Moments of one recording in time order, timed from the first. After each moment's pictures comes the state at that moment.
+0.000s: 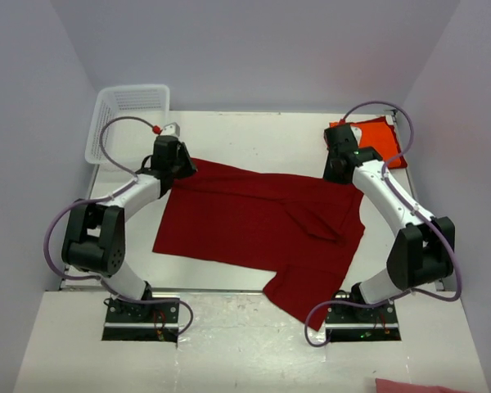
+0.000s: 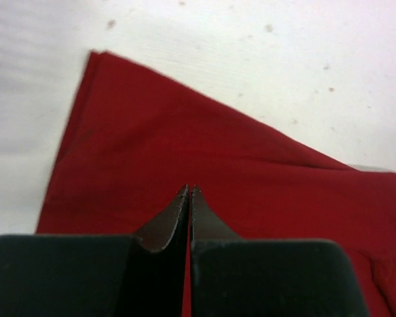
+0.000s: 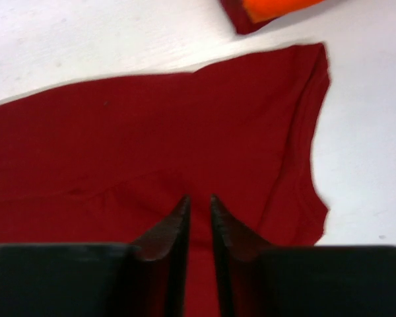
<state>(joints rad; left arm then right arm) -0.21 1.60 0.96 0.01 -0.03 -0.51 0.26 1.54 1.28 -0.75 0.34 0.45</state>
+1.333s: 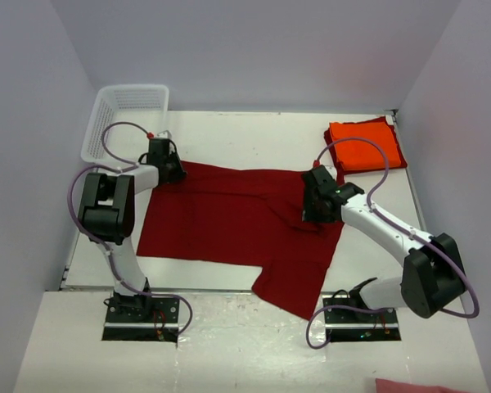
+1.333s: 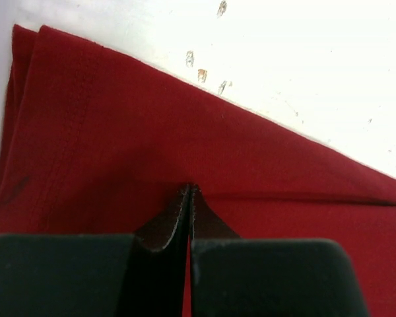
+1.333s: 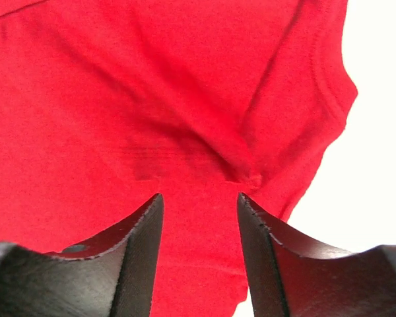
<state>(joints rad) -0.09 1.91 1.10 0.01 0.04 -0.44 0.51 1.36 0.92 -0.71 0.26 0.55</state>
